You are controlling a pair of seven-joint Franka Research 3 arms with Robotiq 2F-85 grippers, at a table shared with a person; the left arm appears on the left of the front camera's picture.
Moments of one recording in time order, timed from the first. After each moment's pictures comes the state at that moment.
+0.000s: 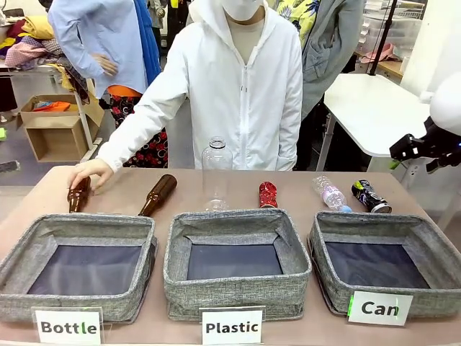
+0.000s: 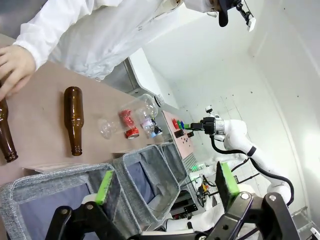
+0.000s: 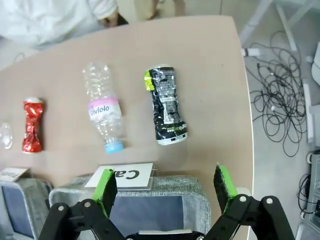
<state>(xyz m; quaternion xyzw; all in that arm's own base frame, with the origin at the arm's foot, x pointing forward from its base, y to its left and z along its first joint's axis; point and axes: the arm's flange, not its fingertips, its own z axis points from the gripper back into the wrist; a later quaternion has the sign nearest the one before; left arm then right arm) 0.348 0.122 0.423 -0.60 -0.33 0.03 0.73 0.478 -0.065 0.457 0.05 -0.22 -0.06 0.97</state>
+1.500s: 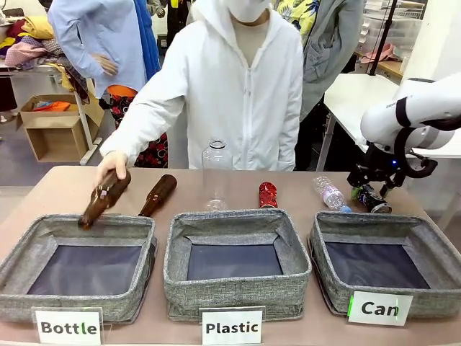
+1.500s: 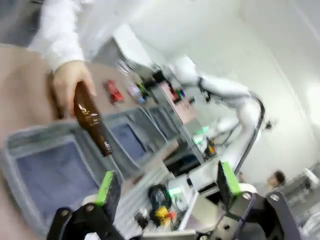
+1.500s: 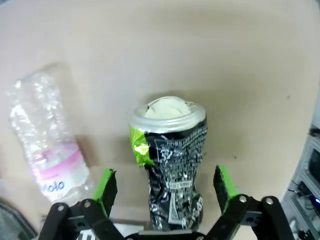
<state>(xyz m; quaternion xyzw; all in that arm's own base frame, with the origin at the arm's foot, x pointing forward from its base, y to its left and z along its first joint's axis) 0.211 0.171 0.500 -0.58 -0.33 -0.09 0.74 0.633 -0.049 0.315 0.02 -0.01 -0.01 1.00</state>
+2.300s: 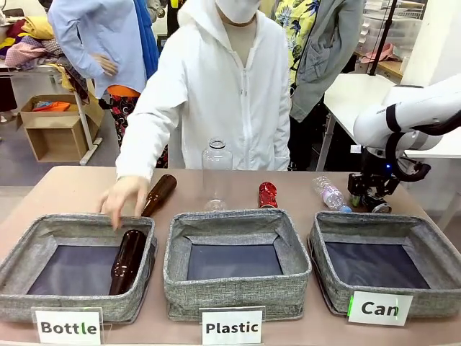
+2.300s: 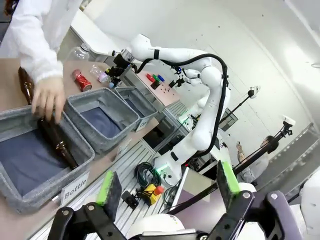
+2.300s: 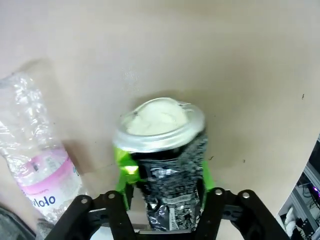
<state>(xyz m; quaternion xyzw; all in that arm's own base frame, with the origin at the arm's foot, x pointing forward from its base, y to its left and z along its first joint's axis) 0.119 0.175 0.504 -0.59 -0.34 -0.16 0.71 0.639 -0.043 0.297 0.01 0.03 -0.01 1.00</state>
